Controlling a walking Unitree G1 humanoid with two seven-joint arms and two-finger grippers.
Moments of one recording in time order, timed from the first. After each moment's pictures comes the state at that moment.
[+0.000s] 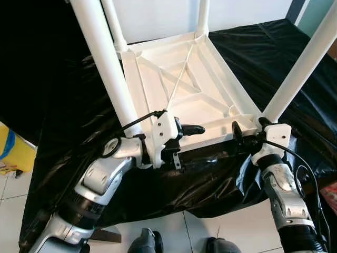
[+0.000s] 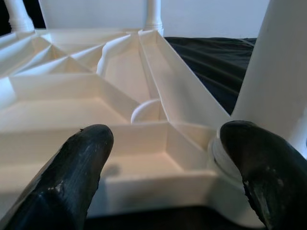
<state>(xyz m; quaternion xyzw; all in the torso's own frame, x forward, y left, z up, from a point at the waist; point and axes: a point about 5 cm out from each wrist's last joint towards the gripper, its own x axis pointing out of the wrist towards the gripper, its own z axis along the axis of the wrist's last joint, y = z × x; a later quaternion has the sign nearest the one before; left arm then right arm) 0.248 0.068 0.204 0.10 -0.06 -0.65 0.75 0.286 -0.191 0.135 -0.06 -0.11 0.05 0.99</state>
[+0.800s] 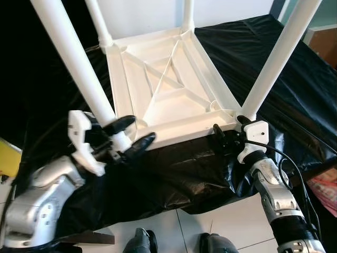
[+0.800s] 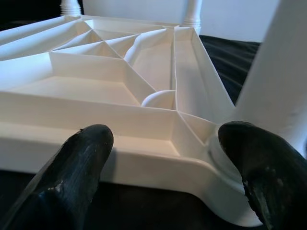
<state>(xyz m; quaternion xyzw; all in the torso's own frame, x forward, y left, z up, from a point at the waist) 0.233 0.190 0.220 -0.02 -0.06 -0.43 0.90 0.306 -0.170 0.137 -0.08 -0.11 0.13 0.98</state>
